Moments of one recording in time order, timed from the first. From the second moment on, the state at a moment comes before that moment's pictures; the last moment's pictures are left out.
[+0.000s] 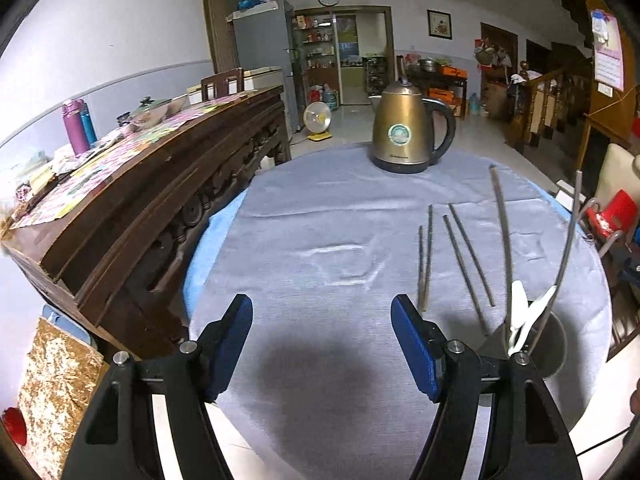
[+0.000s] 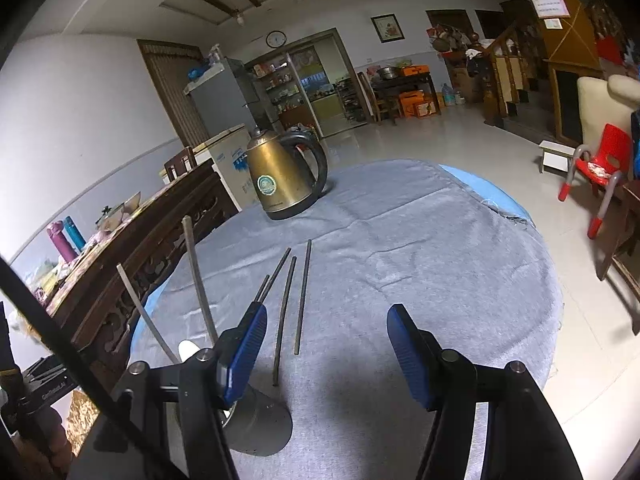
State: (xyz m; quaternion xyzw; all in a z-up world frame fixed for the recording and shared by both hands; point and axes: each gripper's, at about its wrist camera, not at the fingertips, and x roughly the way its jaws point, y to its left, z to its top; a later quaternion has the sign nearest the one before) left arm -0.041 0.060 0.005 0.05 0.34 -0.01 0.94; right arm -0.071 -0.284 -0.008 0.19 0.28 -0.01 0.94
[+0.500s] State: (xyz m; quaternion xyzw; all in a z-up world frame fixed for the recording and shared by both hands) left arm -0.030 0.070 -0.008 0.06 0.36 0.02 0.93; right arm -0.063 -0.276 -0.009 0.18 0.30 -0.02 0.94
